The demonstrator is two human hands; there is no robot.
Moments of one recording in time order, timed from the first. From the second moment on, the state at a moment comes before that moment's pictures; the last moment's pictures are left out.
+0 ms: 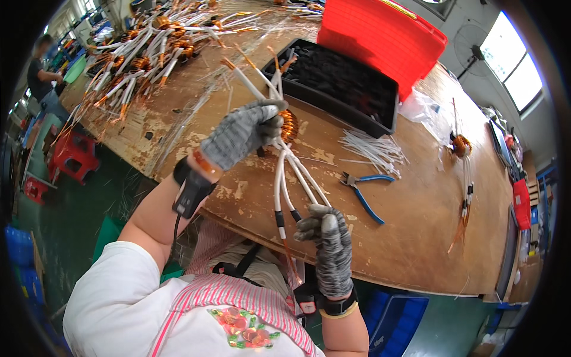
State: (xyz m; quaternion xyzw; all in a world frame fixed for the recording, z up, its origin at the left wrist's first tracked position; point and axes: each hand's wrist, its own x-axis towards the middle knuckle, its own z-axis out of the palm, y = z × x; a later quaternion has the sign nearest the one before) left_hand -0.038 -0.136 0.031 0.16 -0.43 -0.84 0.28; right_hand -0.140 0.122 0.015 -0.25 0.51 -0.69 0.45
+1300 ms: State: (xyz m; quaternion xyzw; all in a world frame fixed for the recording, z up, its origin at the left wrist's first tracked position) left_hand 0.022 -0.087 -0.016 0.24 -0.53 -0.81 -0.02; right_hand -0.200 0.153 0.016 -0.47 0.71 -0.38 0.37
